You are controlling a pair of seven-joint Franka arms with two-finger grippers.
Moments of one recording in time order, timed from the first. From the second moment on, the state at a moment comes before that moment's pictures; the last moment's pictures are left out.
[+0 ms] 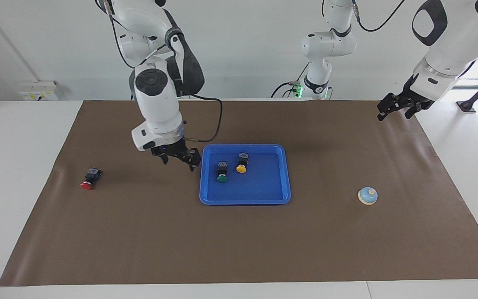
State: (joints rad) left arm 0.01 -0.01 0.01 -1.66 -0.02 1.57 0.00; right arm 0.23 0.27 0.00 -1.64 -0.04 1.92 0.59
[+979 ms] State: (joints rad) left arm 0.01 -0.01 0.01 -1.66 -0.02 1.57 0.00; right arm -0.27 0.22 0.00 -1.98 -0.07 2.31 0.03
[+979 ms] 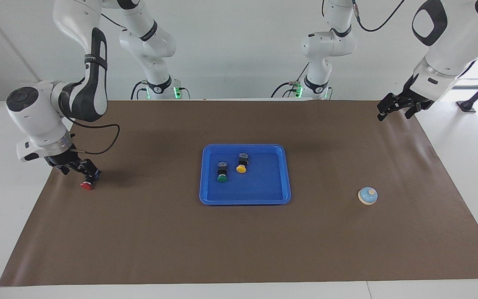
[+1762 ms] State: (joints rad) left arm 0.01 -0.01 0.01 -1.66 -0.02 1.57 0.00; right arm -0.30 0.27 0.01 -2.14 -0.07 2.52 0.03
